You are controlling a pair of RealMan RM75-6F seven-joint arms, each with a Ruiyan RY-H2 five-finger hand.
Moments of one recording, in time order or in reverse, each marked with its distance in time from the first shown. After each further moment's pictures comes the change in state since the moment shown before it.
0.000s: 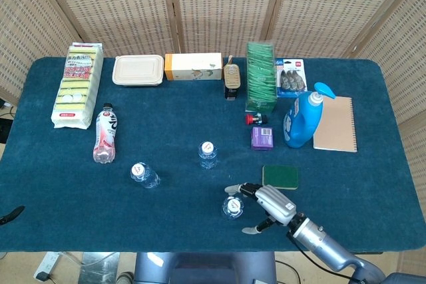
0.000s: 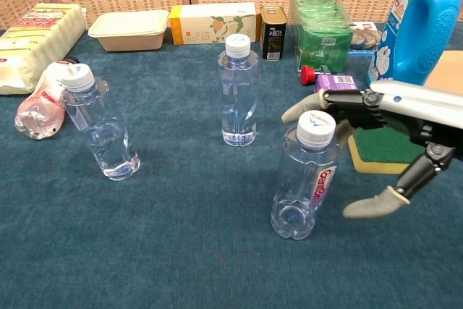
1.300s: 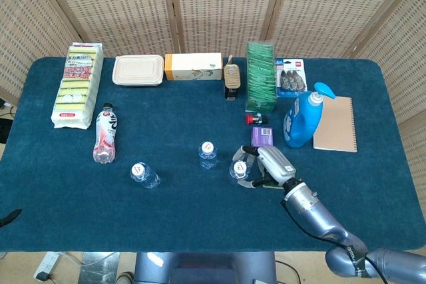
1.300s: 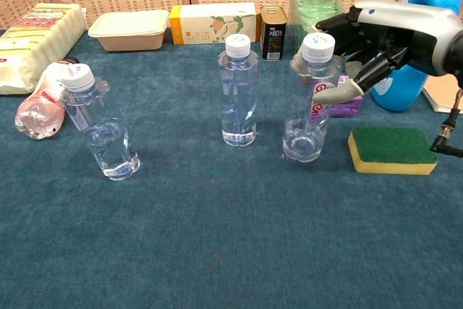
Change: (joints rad) left arm 0.006 0.013 0.015 0.032 0.023 0.021 -0.079; right arm 0.113 0.018 0.222 -0.053 0.414 -0.137 -0.206
